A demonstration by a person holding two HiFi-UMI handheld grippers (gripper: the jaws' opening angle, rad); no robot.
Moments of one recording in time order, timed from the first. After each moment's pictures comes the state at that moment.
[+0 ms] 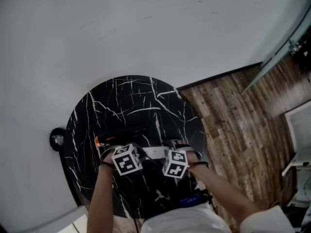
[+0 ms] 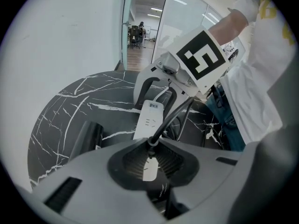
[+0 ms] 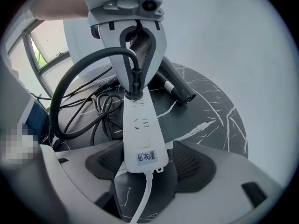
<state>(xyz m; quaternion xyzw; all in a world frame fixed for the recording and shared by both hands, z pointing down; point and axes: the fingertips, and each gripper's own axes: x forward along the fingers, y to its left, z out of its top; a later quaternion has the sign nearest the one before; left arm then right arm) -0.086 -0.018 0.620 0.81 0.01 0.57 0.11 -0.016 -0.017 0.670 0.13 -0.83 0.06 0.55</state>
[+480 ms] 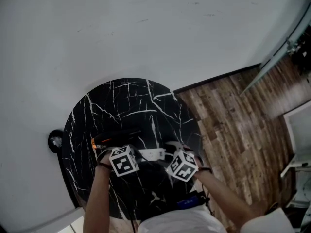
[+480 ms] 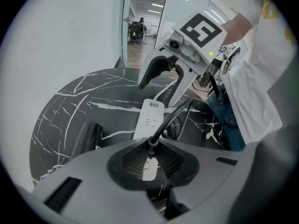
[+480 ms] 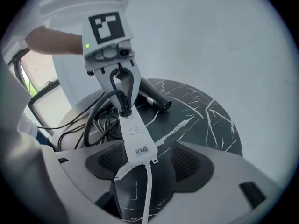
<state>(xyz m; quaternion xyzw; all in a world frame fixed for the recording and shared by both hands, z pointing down) -0.085 -0.018 0.618 0.80 0.01 0.59 0.12 0.004 -0.030 0.626 0.22 -0.86 0.13 0.43</state>
